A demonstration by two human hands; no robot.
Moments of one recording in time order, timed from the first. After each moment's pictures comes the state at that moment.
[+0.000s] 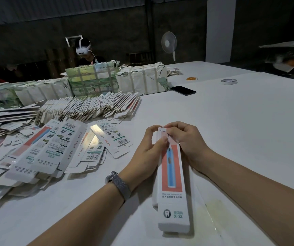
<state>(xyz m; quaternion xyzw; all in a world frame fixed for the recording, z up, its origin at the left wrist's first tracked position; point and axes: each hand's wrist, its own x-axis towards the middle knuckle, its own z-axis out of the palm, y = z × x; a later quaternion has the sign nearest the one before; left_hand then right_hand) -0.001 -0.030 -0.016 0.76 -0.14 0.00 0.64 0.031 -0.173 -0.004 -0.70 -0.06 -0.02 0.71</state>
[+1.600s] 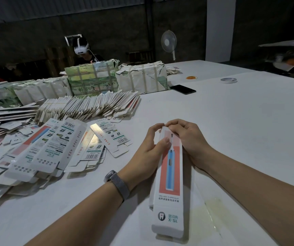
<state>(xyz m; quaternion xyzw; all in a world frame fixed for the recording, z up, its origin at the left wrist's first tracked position) -0.005 -0.030 -0.011 0.77 -0.15 -0.03 0.62 0.037 -0.179 -0.006 -0.71 -0.09 -0.03 0.70</state>
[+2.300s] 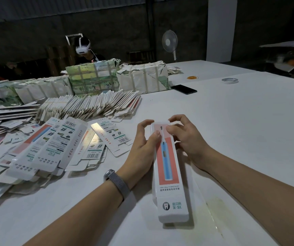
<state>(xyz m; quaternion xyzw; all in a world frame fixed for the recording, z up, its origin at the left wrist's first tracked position) 0.004 -0.023 -0.019 0.72 -0.13 0.04 0.68 0.037 -0.177 -0.007 -0.70 -0.13 0.01 0.70</state>
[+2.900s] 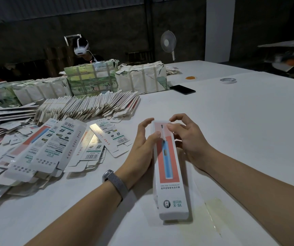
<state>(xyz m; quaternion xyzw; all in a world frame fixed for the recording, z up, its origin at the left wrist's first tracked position) 0.008 -0.023 -0.022 0.70 -0.14 0.02 0.70 0.034 -0.179 -0.006 -0.66 -0.11 0.01 0.74</state>
